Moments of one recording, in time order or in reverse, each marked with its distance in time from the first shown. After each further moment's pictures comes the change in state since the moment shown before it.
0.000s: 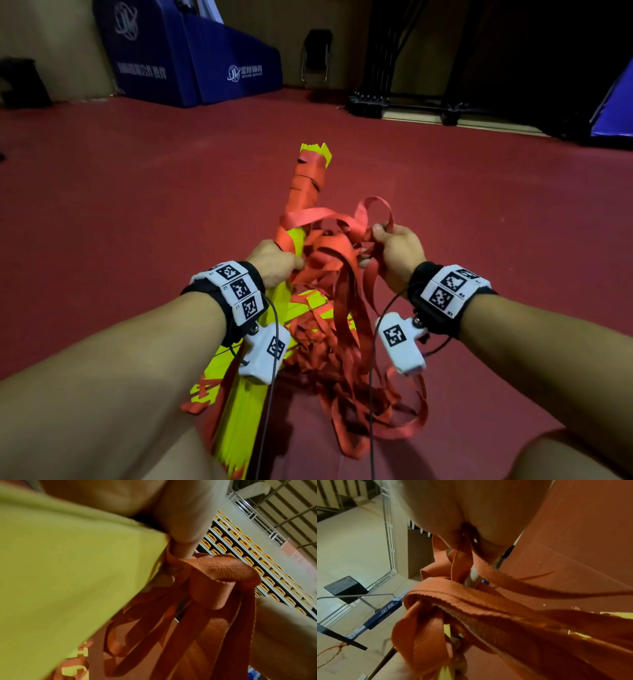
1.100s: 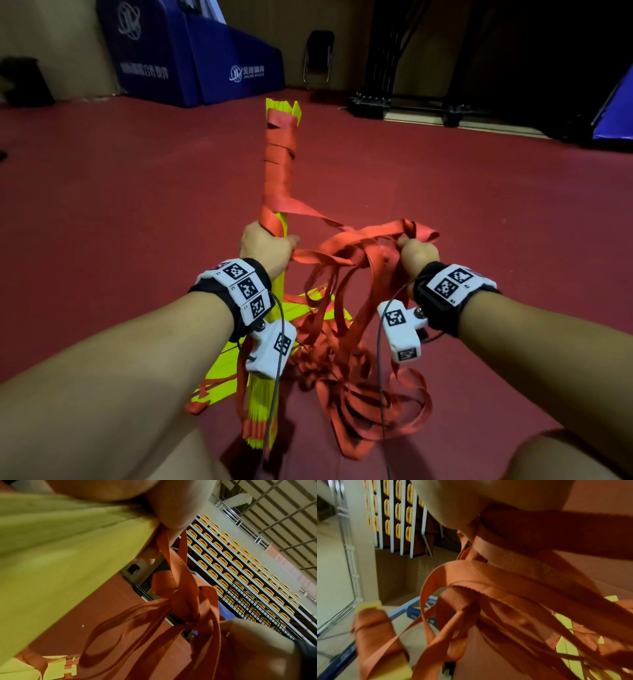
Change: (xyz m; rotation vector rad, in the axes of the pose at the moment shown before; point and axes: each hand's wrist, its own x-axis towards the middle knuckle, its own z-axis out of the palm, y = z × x) left_hand 0.010 0.003 0.000 -0.171 0.342 0.077; right_hand 0.030 0.002 -0.035 -0.602 0.293 0.197
